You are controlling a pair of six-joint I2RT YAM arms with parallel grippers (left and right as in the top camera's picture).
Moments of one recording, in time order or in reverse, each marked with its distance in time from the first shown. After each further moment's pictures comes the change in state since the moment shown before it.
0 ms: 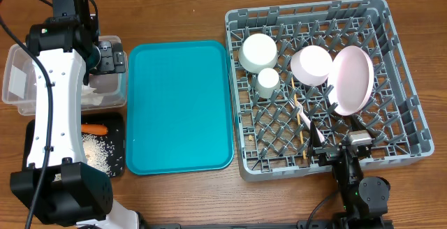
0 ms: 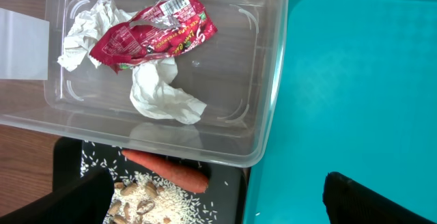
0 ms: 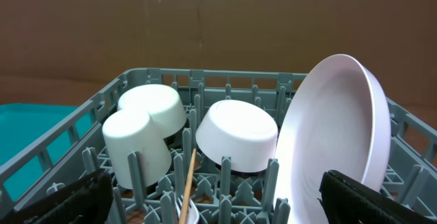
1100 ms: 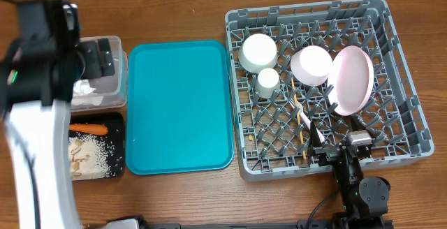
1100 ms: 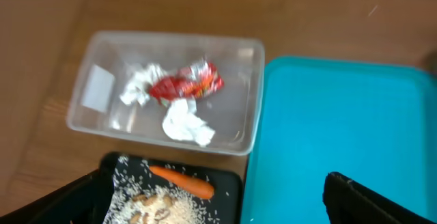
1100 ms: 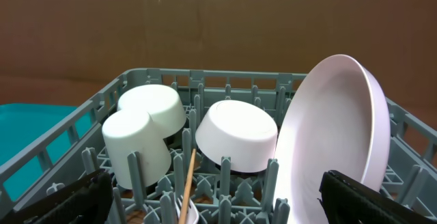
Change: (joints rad) left arm -0.022 -0.336 0.001 0.001 0.001 0.000; right arm 0.000 0.000 0.000 0.000 0.000 0.000
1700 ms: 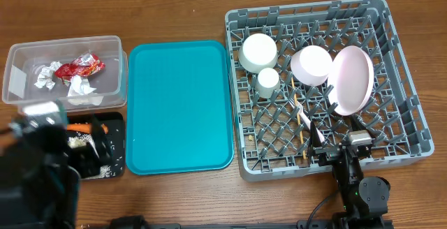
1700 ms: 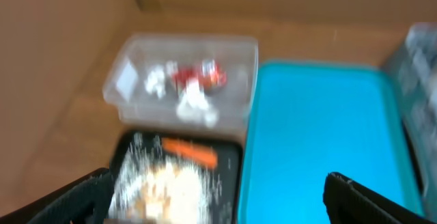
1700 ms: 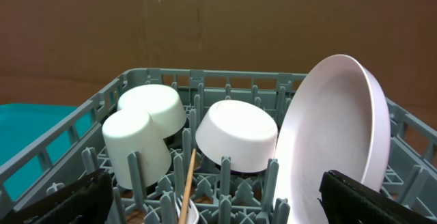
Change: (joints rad) left arm -0.019 -0.689 -0.369 -0.037 -0.001 0.000; right arm 0.000 0.000 0.000 0.000 0.000 -0.001
